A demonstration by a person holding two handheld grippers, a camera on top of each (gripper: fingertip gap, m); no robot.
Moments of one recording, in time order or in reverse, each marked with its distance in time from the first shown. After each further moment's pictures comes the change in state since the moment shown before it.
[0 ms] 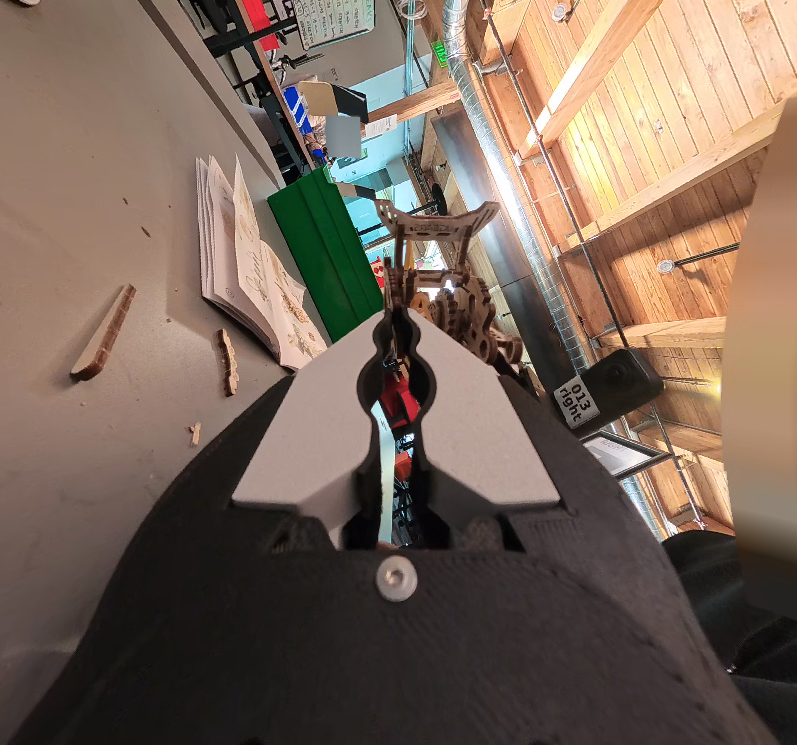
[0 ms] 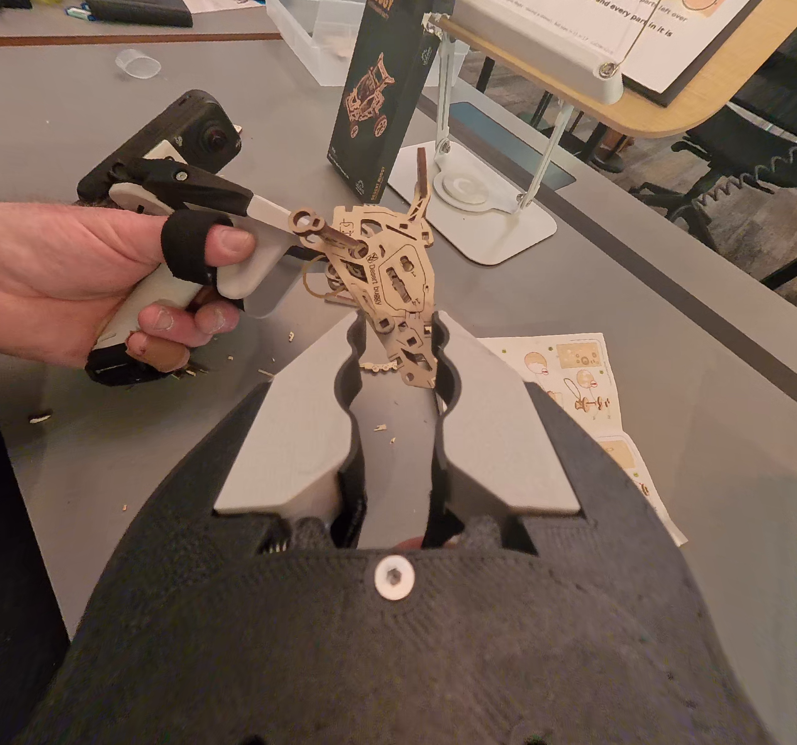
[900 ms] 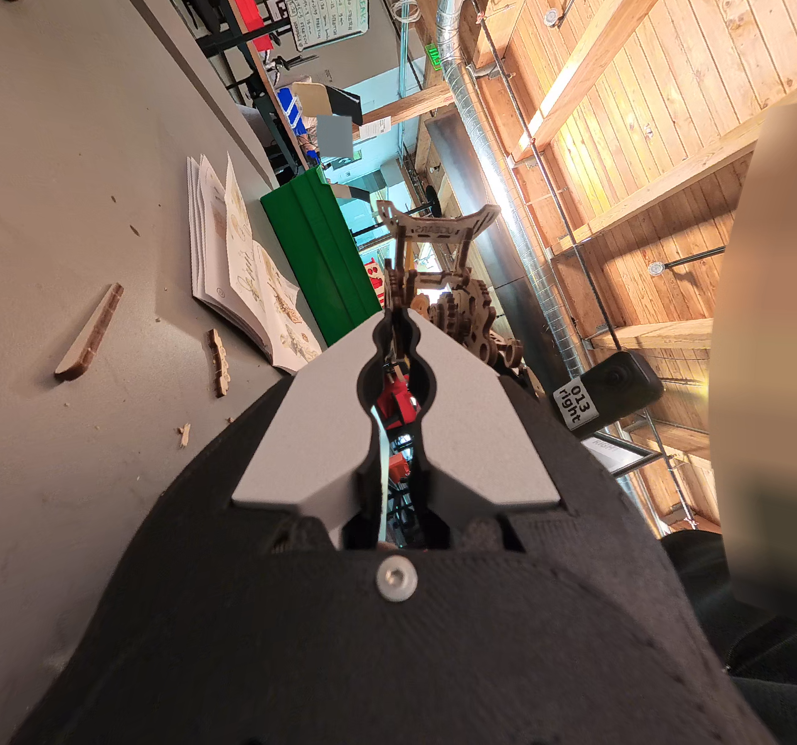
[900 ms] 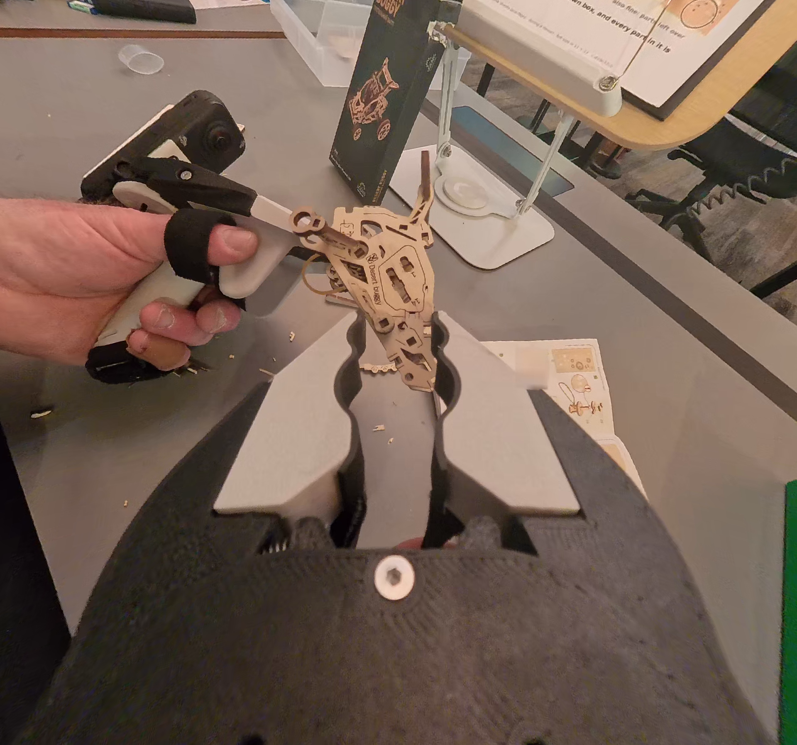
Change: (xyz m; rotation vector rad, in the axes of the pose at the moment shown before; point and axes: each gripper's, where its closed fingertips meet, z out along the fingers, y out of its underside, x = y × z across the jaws) left arm 0.003 0.000 0.000 0.004 0.014 -0.008; right arm -0.001 -0.003 -0.002 -0.005 0.001 -0.026
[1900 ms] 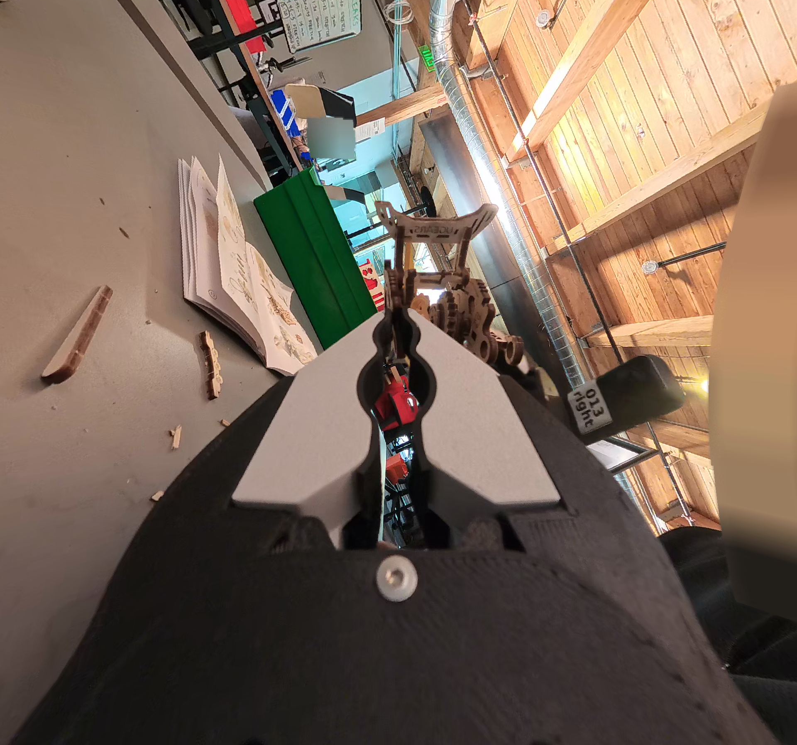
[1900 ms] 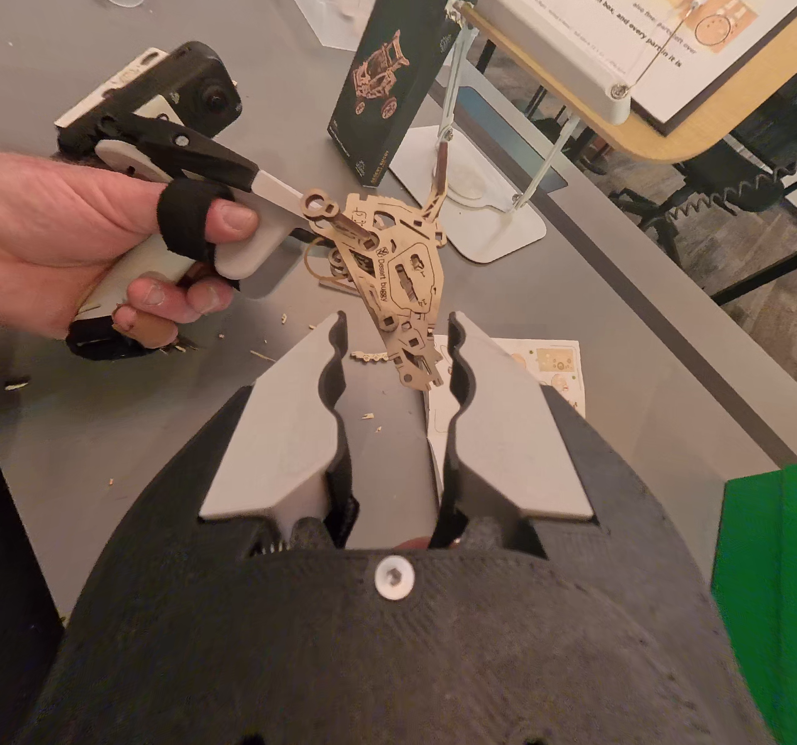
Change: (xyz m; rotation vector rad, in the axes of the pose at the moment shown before) left arm 0.004 0.000 -0.001 0.003 0.014 0.005; right arm -0.004 -0.002 -0.002 -0.063 0.017 -0.099
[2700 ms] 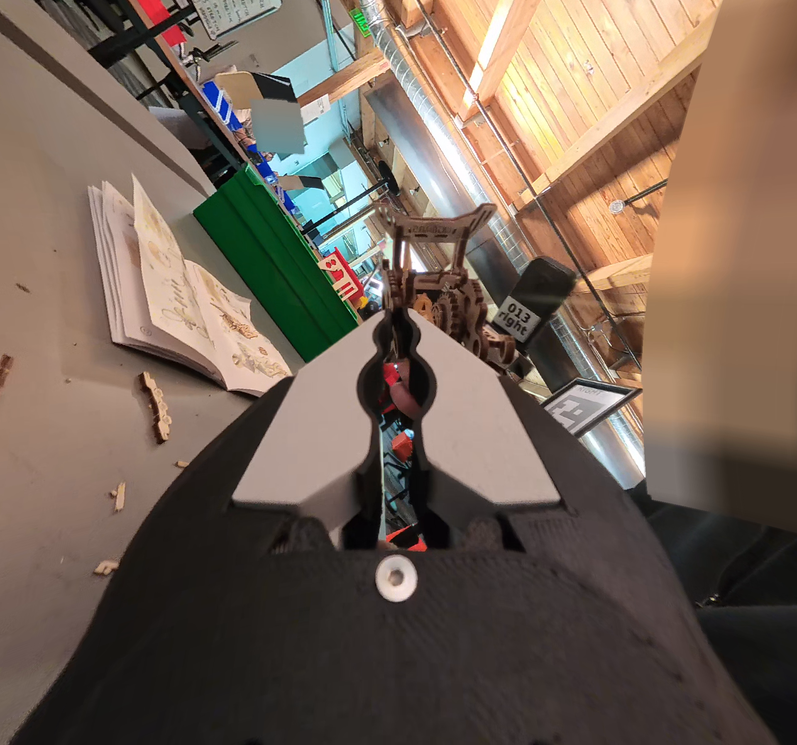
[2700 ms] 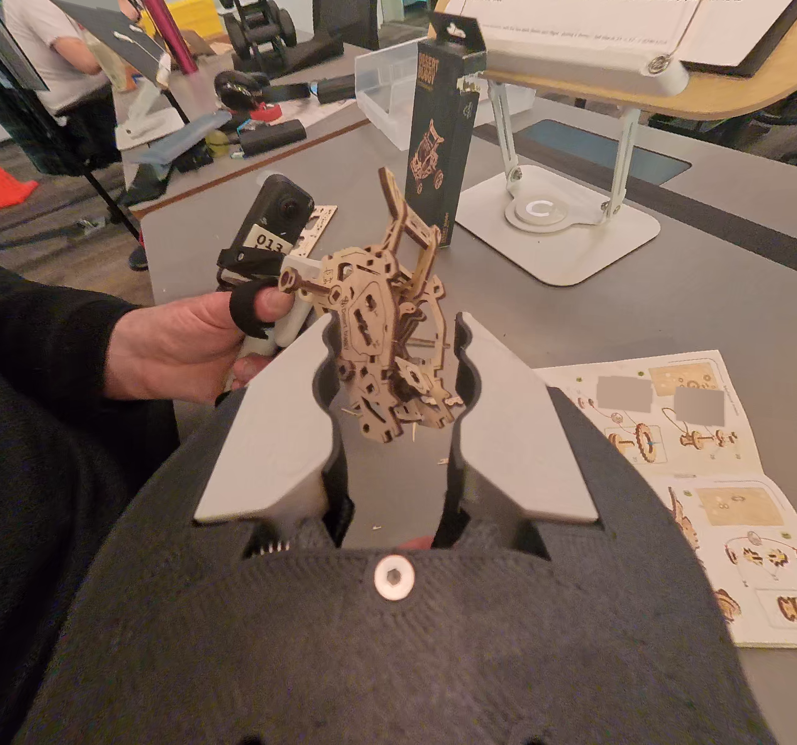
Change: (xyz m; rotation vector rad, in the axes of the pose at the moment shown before) left arm 0.030 0.004 0.005 -0.060 0.125 0.129; right arm 0.010 -0.023 -0.006 0.158 -0.291 0.389
